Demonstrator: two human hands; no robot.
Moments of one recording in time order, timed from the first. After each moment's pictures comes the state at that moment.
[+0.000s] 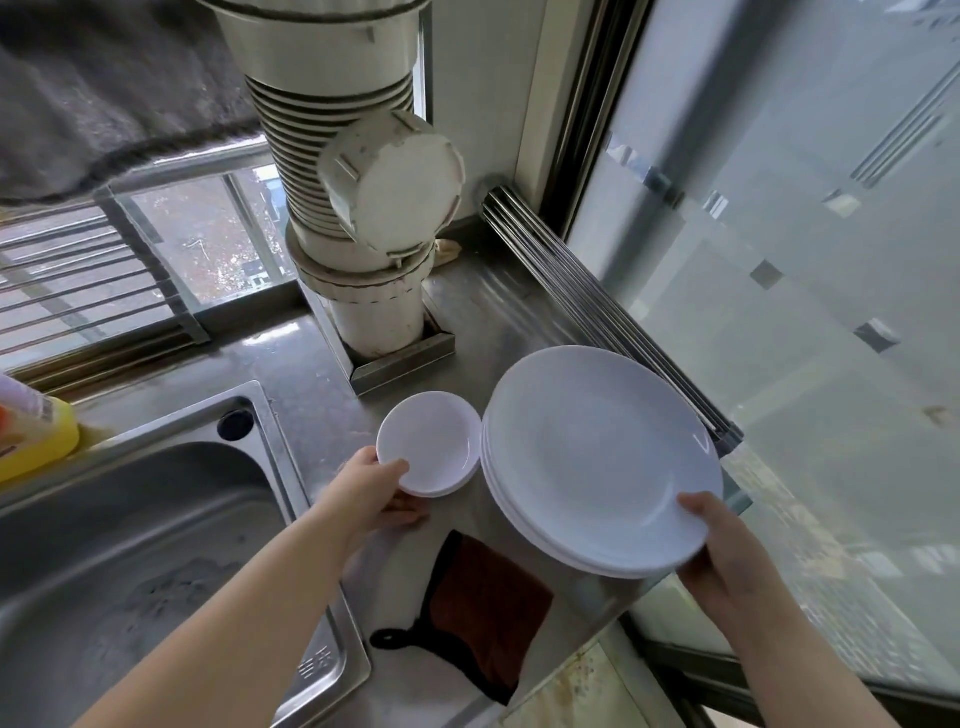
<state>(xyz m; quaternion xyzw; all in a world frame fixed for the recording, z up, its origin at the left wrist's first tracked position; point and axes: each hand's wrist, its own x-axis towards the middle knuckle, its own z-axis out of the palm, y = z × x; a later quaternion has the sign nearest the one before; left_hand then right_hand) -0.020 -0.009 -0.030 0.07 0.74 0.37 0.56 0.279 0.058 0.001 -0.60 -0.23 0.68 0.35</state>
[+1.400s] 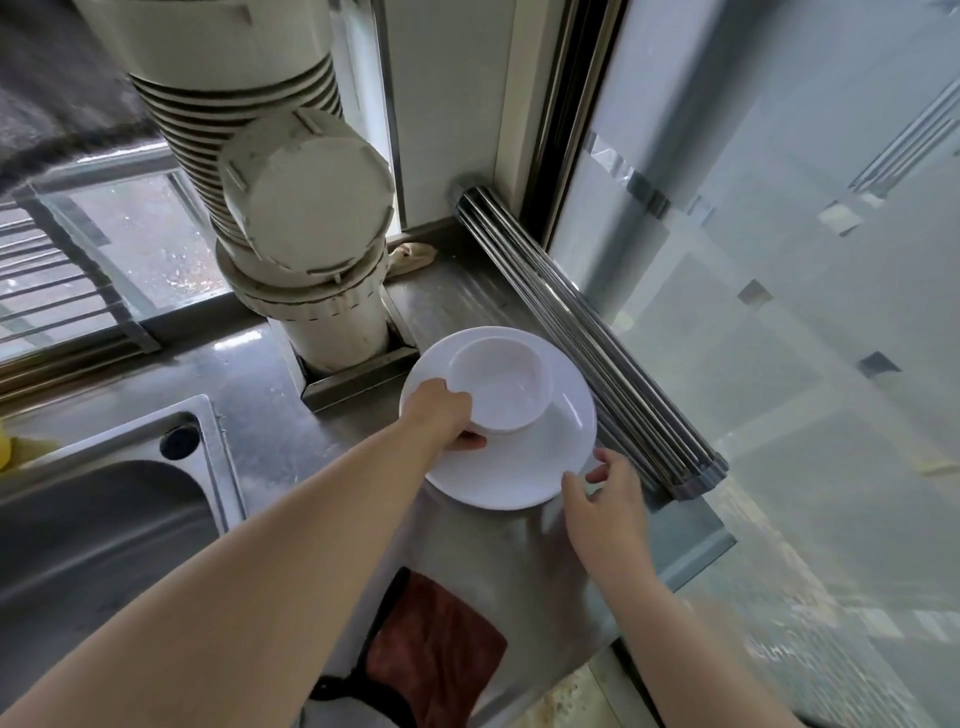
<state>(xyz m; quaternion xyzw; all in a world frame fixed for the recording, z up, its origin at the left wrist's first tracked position) 0.032 0.128 -0.028 0.16 0.75 0.36 0.53 0.227 0.104 -0.041 -0.66 -0.60 0.40 0.20</state>
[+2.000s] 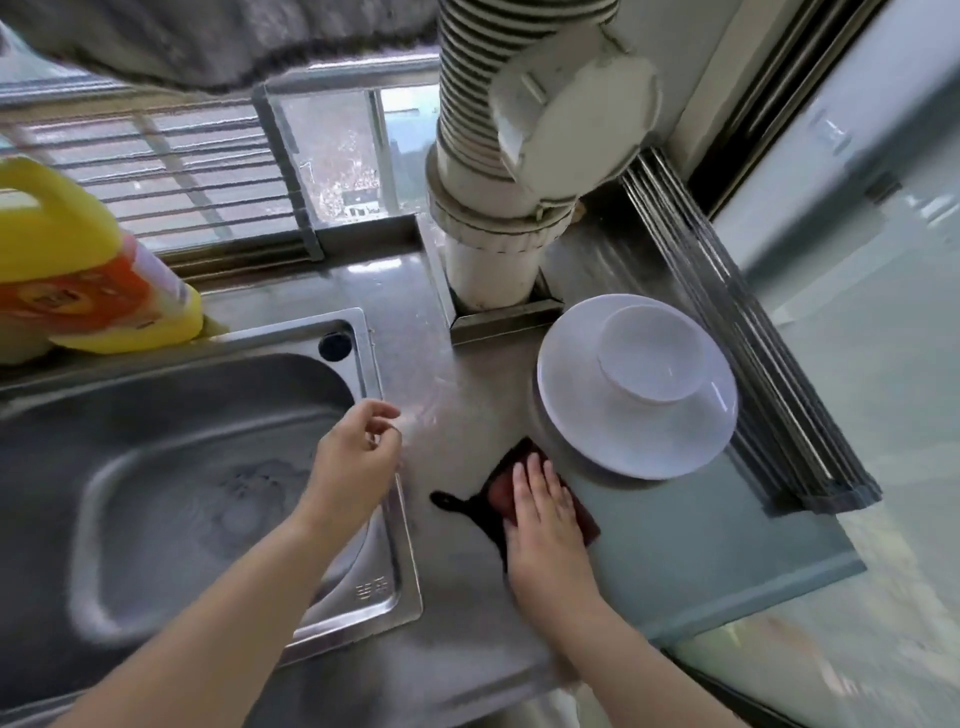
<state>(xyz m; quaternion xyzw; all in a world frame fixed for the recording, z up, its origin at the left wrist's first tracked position) -0.055 -0.086 -0.027 0.20 0.84 0.41 0.30 0.140 -0.013 -0.111 -0.37 -0.91 0.19 -0.01</state>
